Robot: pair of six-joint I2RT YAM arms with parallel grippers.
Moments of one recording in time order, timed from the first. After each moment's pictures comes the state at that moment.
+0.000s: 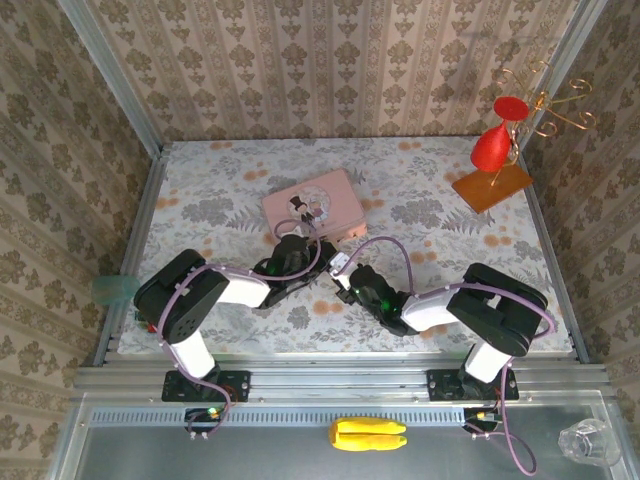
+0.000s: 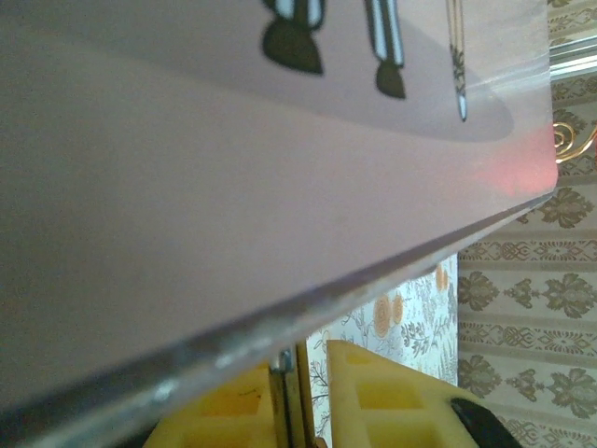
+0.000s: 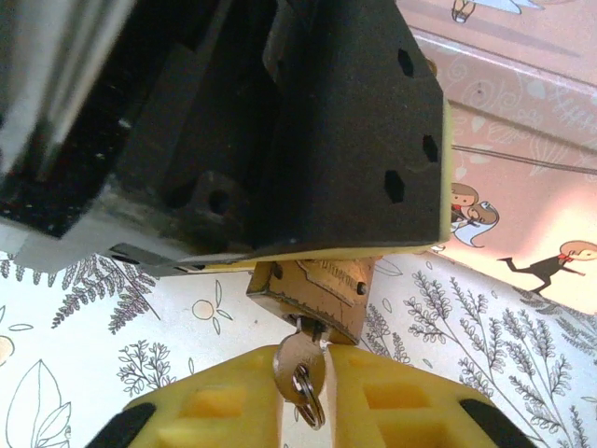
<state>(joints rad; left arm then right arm) -0.79 1.71 0.60 0.68 0.12 -1.23 0.91 1.66 0.50 0.68 0.37 -0.14</state>
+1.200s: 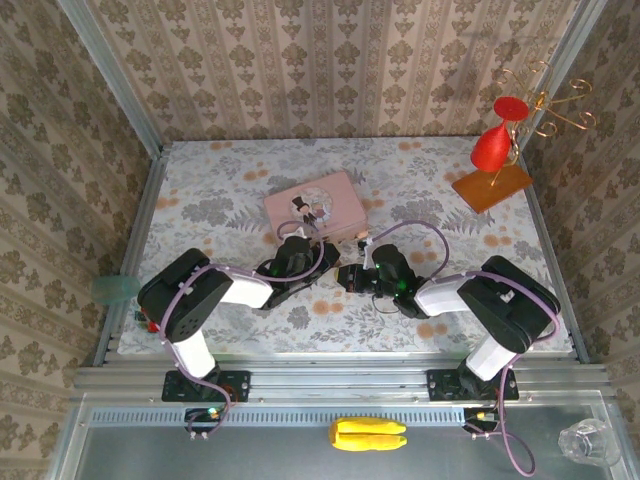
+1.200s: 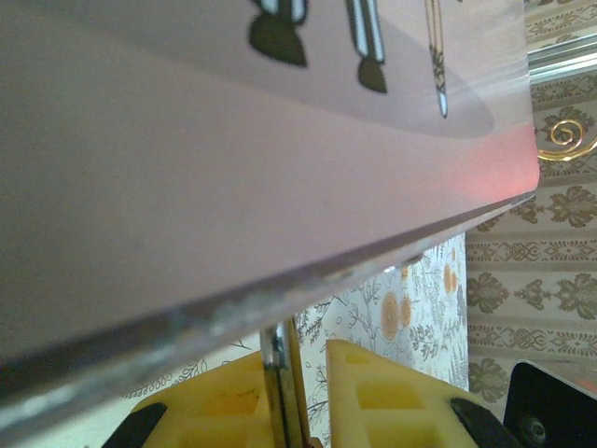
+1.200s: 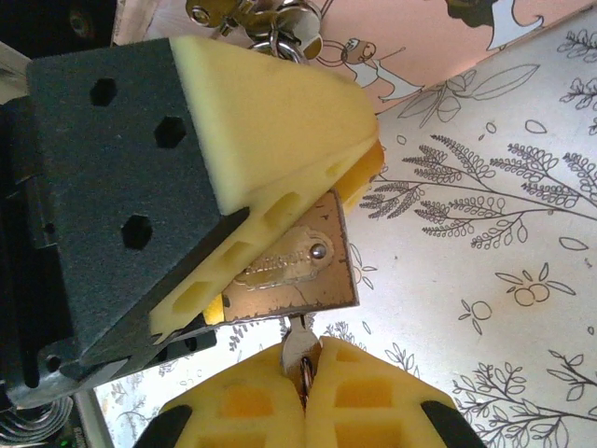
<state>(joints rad) -0.81 1.73 0.61 0.69 0.08 -1.22 0.66 1.63 0.49 0.63 -0.27 0.82</state>
